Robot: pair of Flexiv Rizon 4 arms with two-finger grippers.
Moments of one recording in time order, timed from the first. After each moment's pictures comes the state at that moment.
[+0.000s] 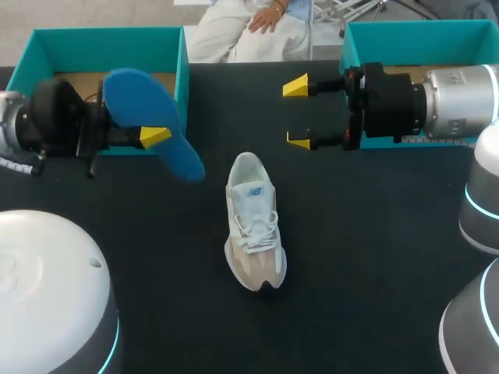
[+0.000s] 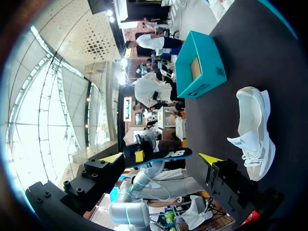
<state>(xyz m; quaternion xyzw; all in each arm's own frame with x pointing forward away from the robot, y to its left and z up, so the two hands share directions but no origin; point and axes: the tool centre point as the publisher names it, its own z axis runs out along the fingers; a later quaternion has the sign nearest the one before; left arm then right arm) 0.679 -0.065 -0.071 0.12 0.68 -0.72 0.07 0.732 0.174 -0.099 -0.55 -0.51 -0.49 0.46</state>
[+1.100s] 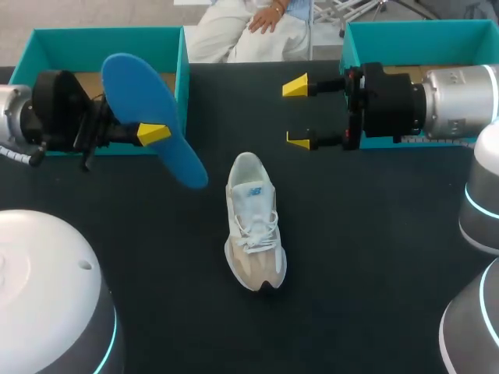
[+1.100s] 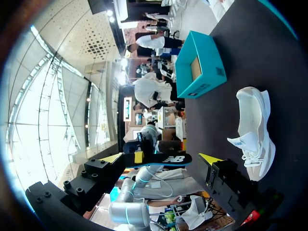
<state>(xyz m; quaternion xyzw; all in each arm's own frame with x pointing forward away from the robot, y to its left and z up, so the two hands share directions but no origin) 0.675 -0.067 -0.069 0.11 0.66 -0.74 0.00 0.733 0.175 -0.099 -0.55 -0.51 -0.49 0.46</state>
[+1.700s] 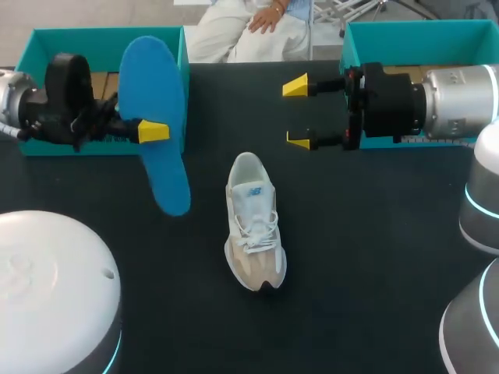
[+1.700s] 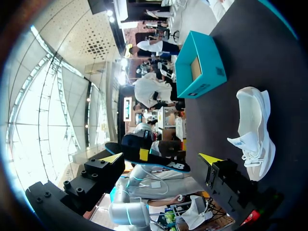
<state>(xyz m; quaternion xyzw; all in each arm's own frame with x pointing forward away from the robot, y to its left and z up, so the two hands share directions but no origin) 0.678 -0.063 -0.080 -0.04 0.72 -0.67 -0.17 0.733 0.175 -0.099 -0.55 -0.51 -0.49 0.46</state>
